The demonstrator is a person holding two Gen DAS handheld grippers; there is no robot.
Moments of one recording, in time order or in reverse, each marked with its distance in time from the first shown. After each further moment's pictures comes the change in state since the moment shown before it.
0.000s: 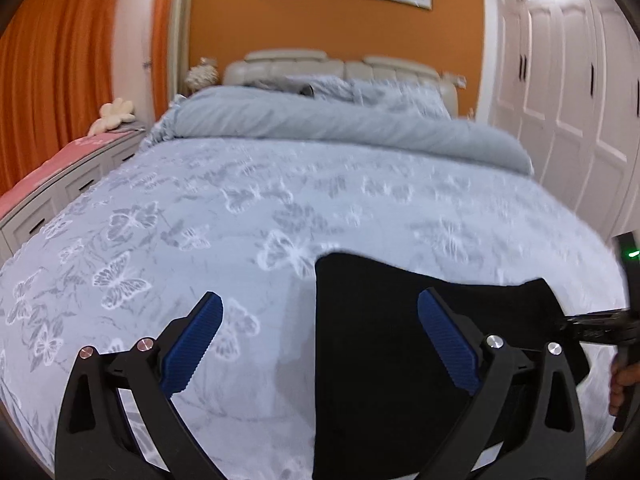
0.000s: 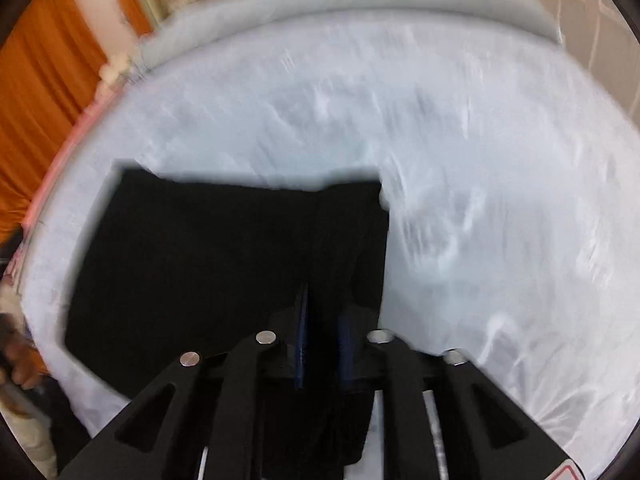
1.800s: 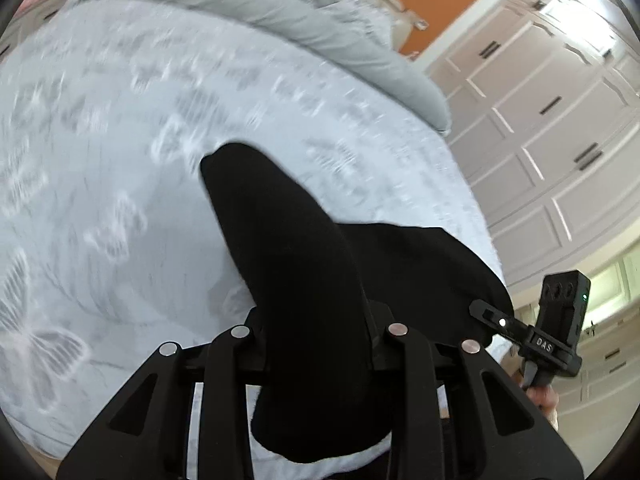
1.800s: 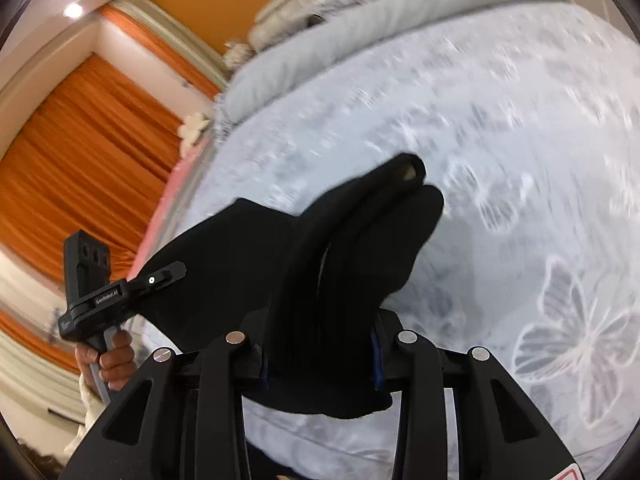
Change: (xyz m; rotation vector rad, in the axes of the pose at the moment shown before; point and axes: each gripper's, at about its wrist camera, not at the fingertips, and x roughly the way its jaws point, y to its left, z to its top) left arm -0.016 0.018 0.056 -0.250 0.429 -0.490; right arm -0.127 0.000 0.002 0.156 -0.084 0.439
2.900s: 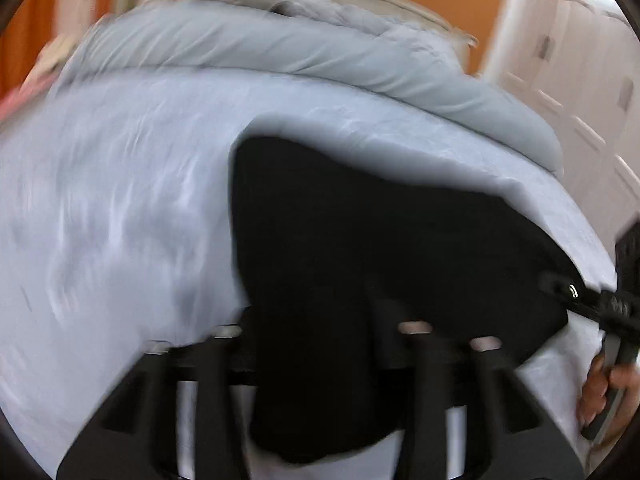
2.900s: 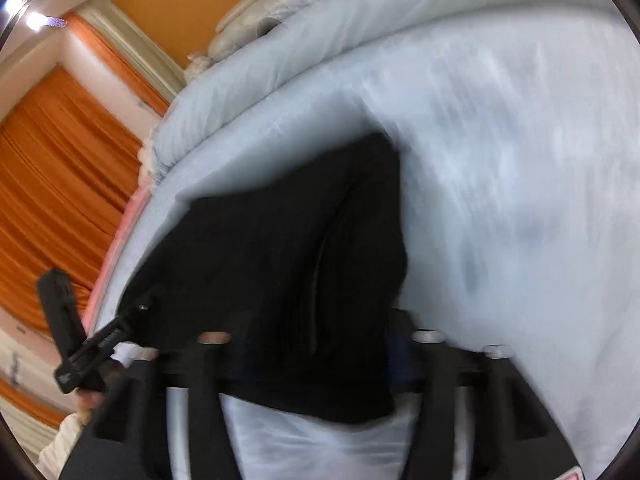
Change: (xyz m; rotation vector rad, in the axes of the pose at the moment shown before) left arm 0.265 0.129 0.208 0.097 -0.255 0.296; right arm 0.290 -0.178 0.235 0.062 -0.103 0.014
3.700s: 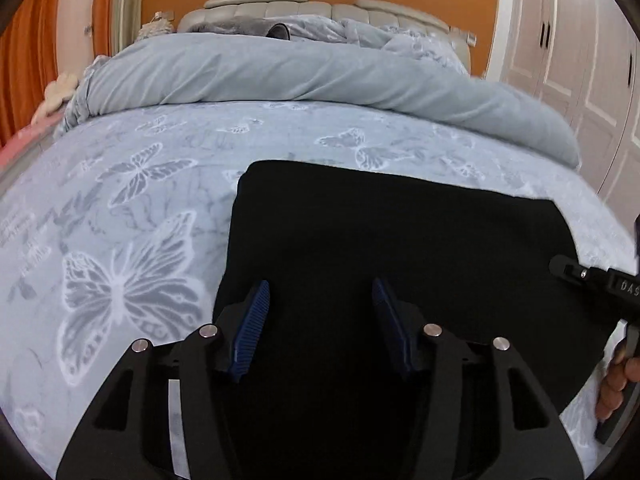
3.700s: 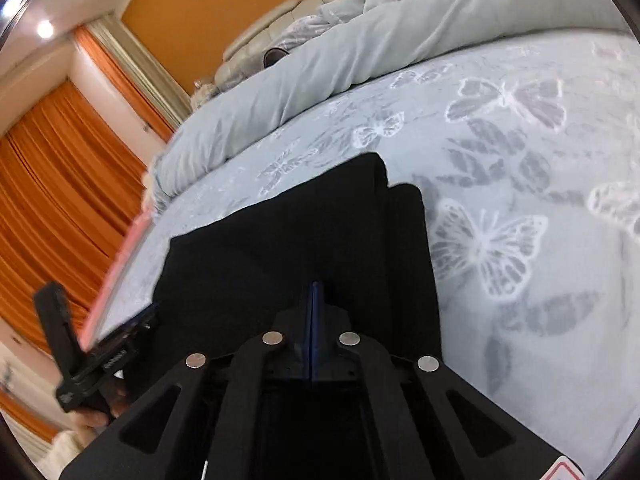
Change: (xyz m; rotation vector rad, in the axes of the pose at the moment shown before) left arm 0.022 -0.028 0.038 0.166 -0.028 0.136; right arm 0.037 0.033 0.033 -0.113 -0.060 -0.153
